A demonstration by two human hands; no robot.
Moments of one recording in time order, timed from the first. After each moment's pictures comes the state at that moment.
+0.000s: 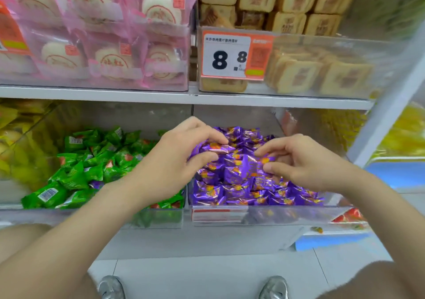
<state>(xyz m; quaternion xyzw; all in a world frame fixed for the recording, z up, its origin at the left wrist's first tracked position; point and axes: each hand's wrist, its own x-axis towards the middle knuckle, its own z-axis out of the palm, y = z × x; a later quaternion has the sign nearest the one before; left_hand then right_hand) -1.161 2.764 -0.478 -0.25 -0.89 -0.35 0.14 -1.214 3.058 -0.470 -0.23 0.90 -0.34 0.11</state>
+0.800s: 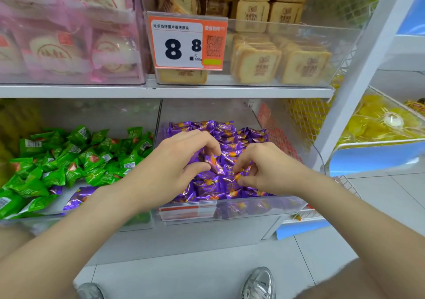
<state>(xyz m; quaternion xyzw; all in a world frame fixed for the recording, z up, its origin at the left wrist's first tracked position) -1.170 2.815 -0.491 -0.31 -0.89 -0.31 0.10 -1.223 3.077 -0.513 -0.27 0.95 -0.15 0.06</state>
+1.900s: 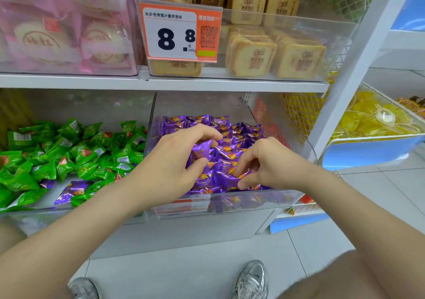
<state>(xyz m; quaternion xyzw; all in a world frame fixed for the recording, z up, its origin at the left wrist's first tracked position) -1.165 2.830 -0.498 -0.26 -0.89 -0.36 0.09 -1.214 3.088 -0.500 -0.27 0.94 -0.20 0.09</state>
